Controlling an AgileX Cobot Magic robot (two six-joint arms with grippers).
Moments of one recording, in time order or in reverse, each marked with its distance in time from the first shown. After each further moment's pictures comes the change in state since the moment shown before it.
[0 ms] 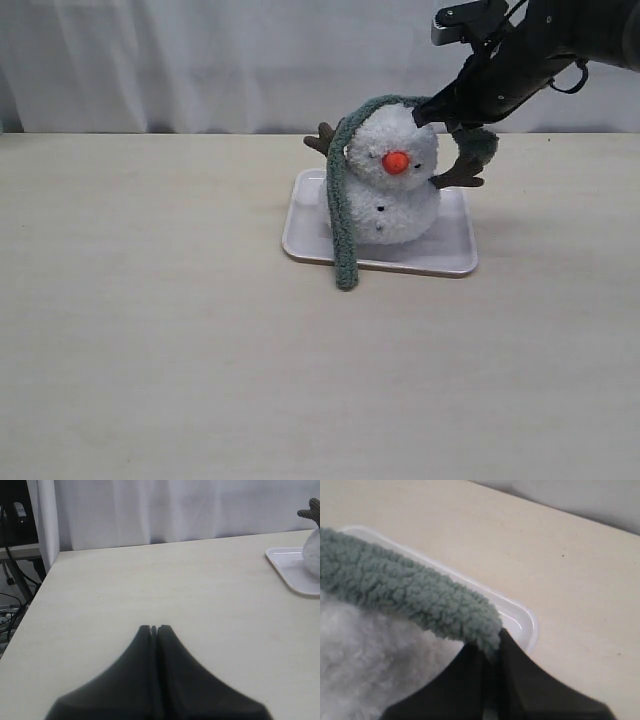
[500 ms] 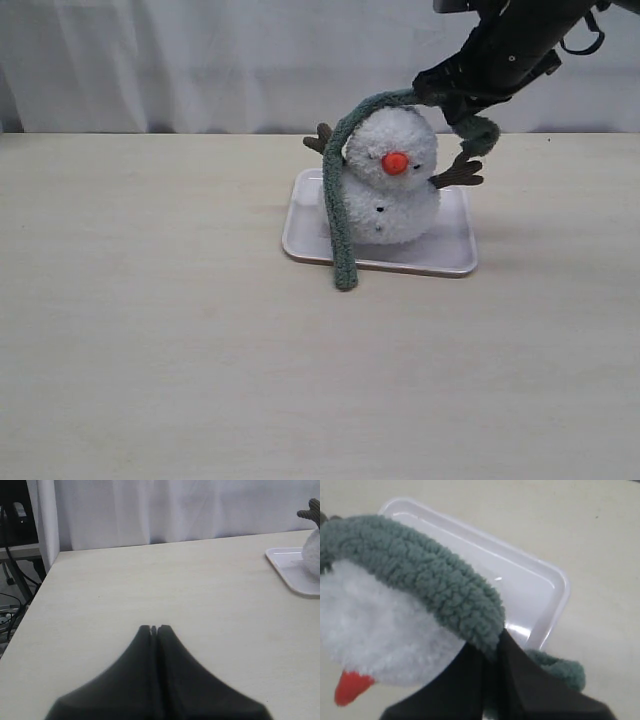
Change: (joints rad) left arm 0.000 0.000 0.000 0.000 0.000 0.000; right arm 0.000 0.000 -0.190 0.094 0.362 0.002
